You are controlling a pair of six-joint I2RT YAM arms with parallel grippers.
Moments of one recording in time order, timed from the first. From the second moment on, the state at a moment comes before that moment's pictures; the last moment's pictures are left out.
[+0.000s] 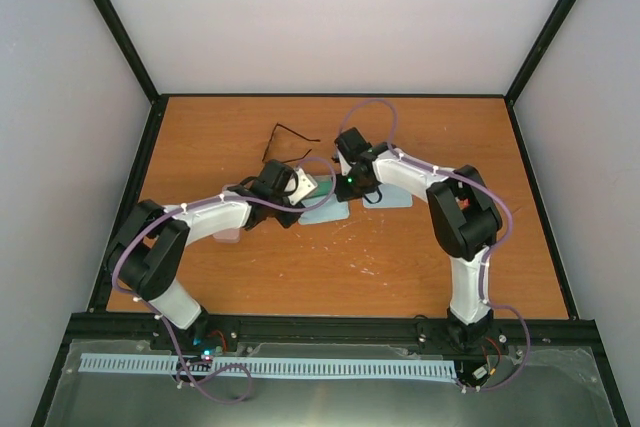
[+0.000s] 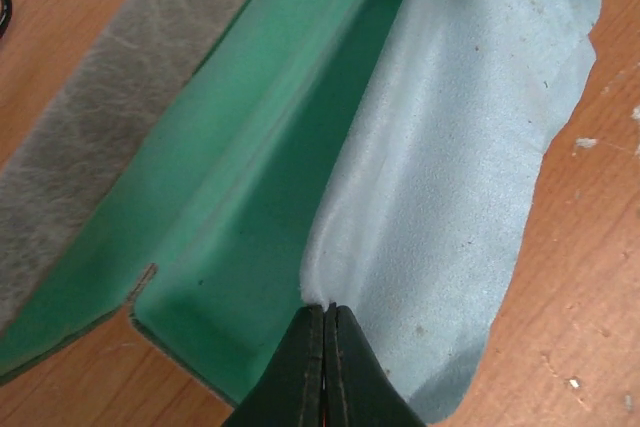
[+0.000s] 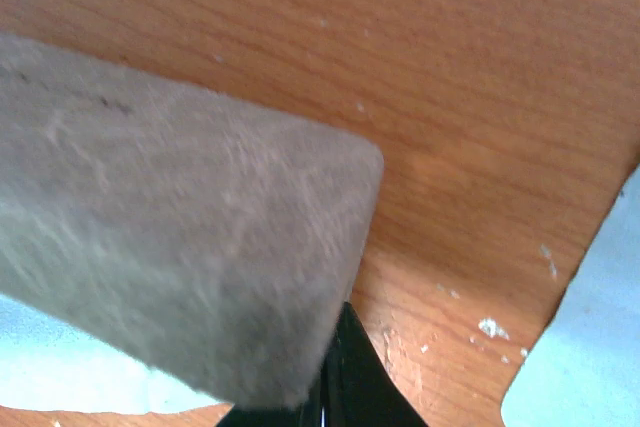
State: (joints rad) left arm -0.59 1.61 0.86 -0.20 0.05 0.27; right arm 0.59 1.98 1.41 -0.65 -0.14 0.25
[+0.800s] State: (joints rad) left arm -0.52 1.65 0.86 -0.15 0.07 0.32; right arm 0.59 2.08 1.54 -0.68 -0.16 0.23
